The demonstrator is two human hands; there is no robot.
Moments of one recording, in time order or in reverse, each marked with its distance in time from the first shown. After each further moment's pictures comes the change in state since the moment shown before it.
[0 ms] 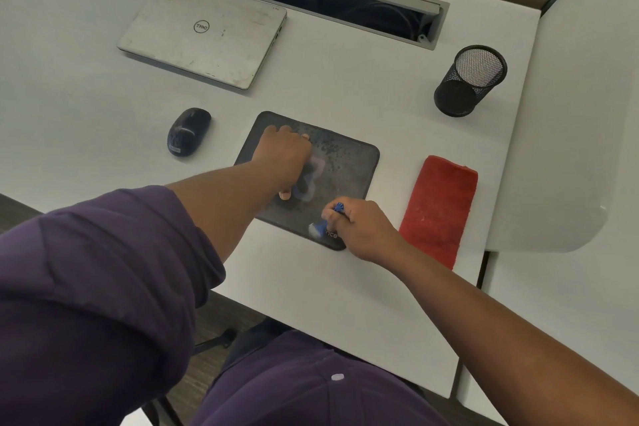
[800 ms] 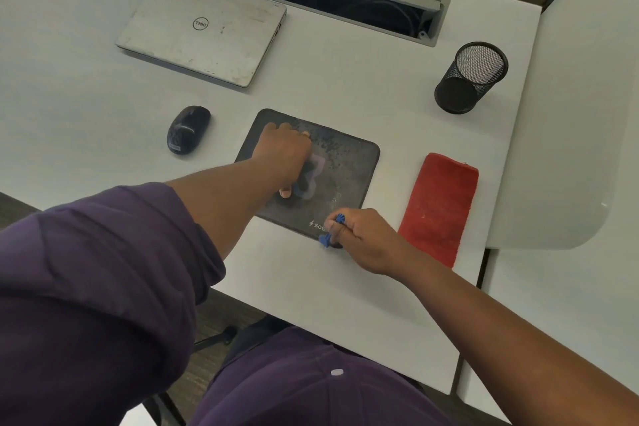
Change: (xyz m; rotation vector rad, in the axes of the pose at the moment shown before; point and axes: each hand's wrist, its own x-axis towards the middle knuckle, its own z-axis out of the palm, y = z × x) left_hand 0.000 -0.002 0.001 0.000 0.000 -0.004; right_hand -0.014 0.012 -0.003 -0.141 -0.077 -0.191
